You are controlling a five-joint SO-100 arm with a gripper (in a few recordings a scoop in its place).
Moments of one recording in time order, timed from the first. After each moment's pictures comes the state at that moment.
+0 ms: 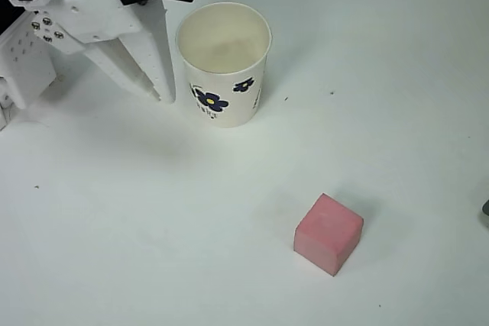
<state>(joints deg) -5.2 139.3 119.5 78.8 -14.0</state>
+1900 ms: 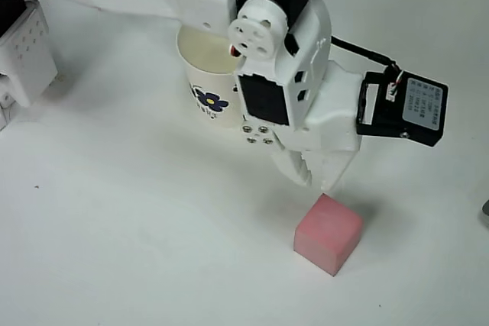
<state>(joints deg) -9.8 63.1 50.1 88.7 -12.4</state>
